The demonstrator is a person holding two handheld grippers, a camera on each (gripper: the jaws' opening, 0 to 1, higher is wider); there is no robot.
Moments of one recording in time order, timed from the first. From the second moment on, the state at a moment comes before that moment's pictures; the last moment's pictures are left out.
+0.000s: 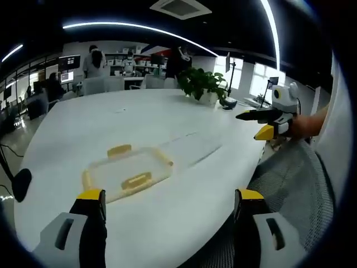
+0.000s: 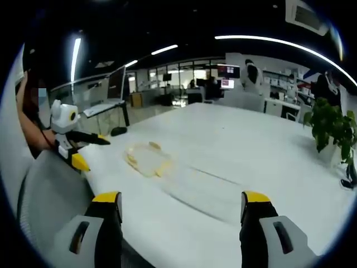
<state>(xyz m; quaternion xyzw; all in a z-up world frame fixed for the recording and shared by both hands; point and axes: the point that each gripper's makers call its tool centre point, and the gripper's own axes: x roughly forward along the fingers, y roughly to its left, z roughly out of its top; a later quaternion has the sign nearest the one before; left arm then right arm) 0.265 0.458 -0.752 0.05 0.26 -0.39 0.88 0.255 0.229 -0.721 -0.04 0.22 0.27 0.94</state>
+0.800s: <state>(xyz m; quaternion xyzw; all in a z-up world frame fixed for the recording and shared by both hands) 0.264 0.457 -0.754 0.05 0.27 -0.39 0.88 0.254 0.231 -0.722 -0.05 0.22 0.27 0.94</state>
